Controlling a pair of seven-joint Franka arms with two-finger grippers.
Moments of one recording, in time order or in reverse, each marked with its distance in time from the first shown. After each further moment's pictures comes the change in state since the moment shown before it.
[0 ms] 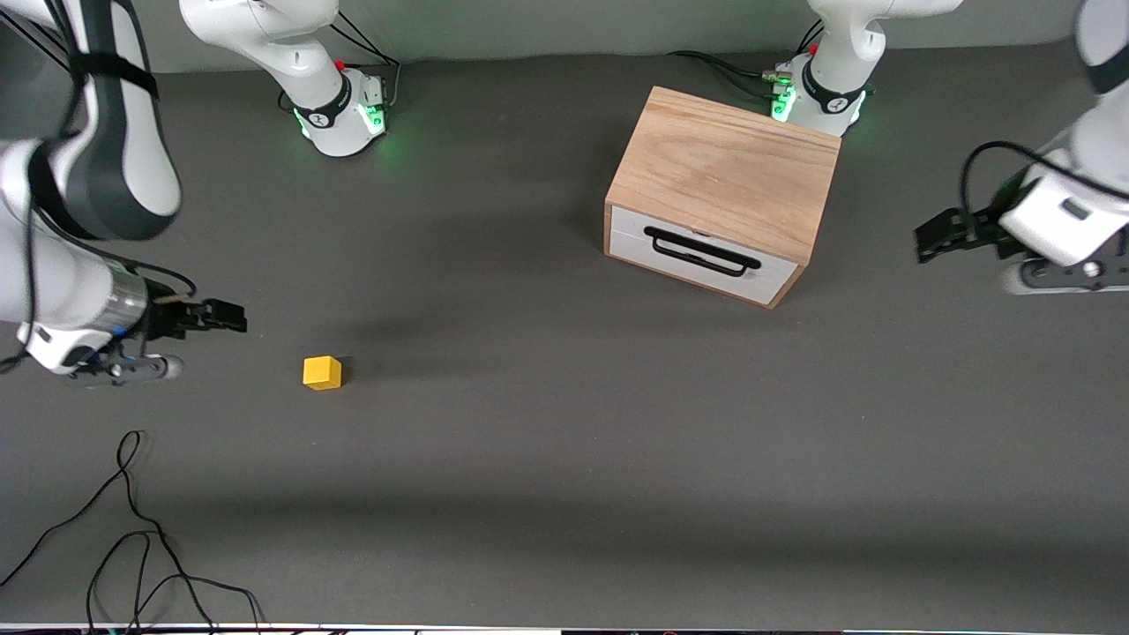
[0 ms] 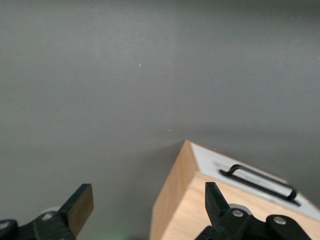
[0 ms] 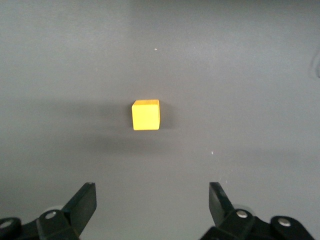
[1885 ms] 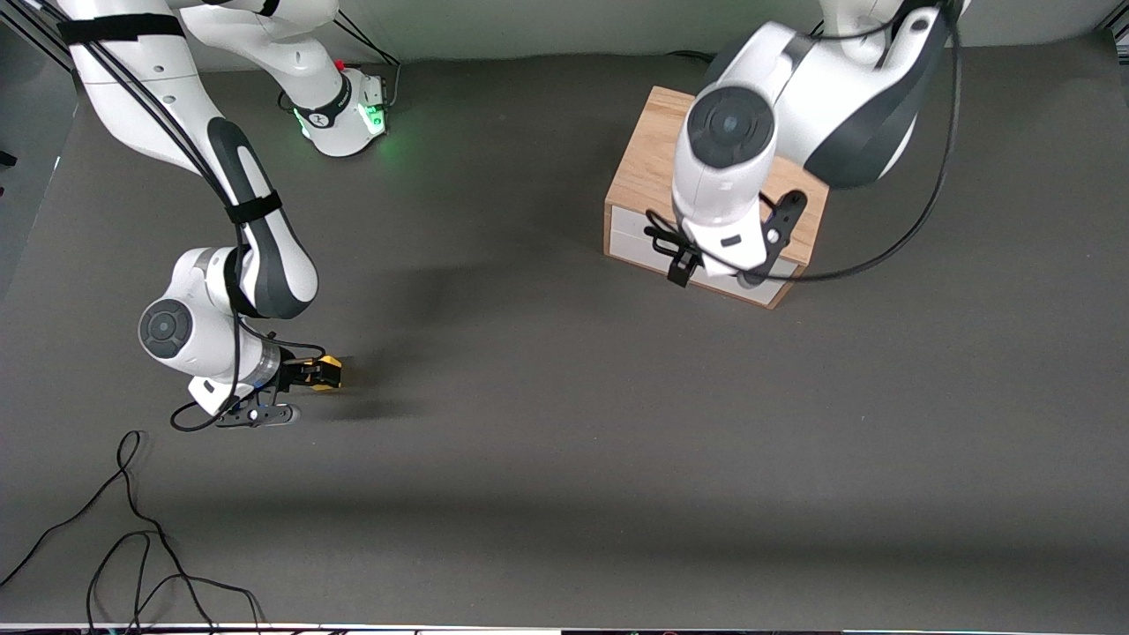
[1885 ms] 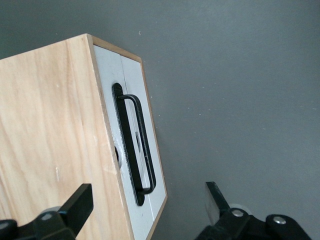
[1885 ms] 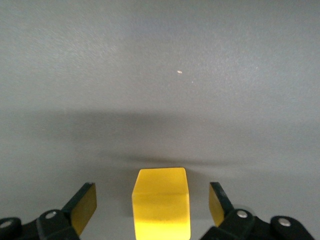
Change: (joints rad) left arm -0.415 0.253 -0.051 0.041 -0.001 0.029 -1.415; right arm 0.063 0.267 0.002 -0.208 0.112 0.571 0.000
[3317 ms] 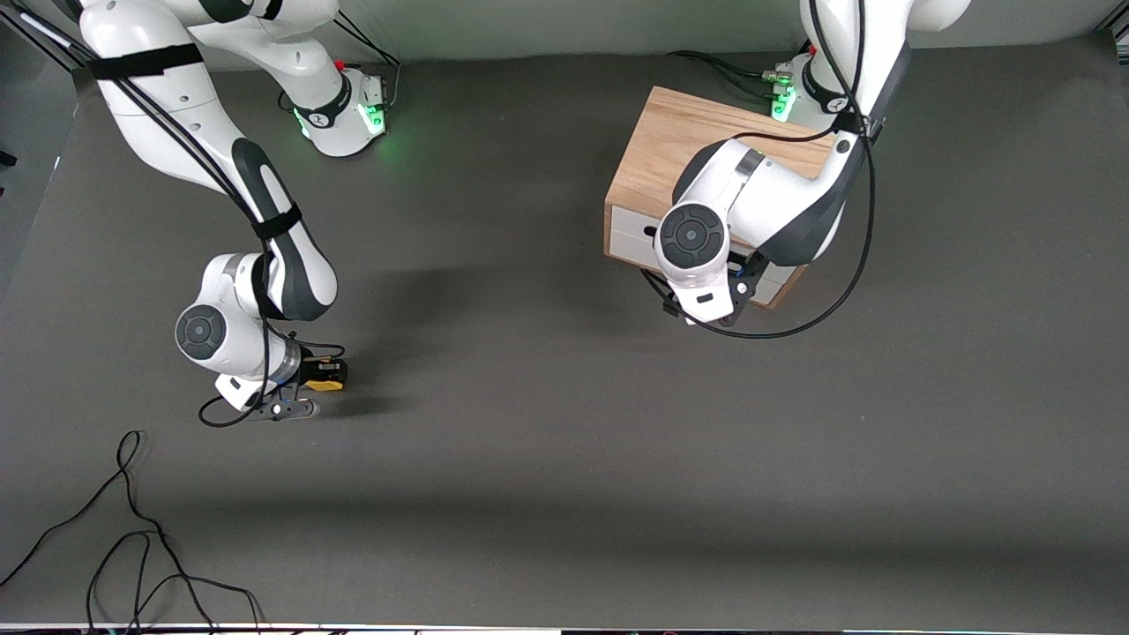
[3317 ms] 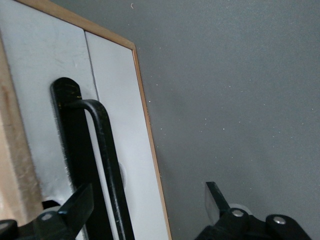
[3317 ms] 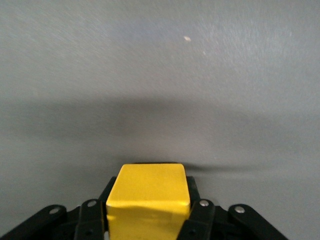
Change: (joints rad) left arm 0.001 0.102 -0.002 -0.226 0.014 0.253 0.000; right arm 0.017 0.039 0.002 -0.028 0.001 0.044 0.000
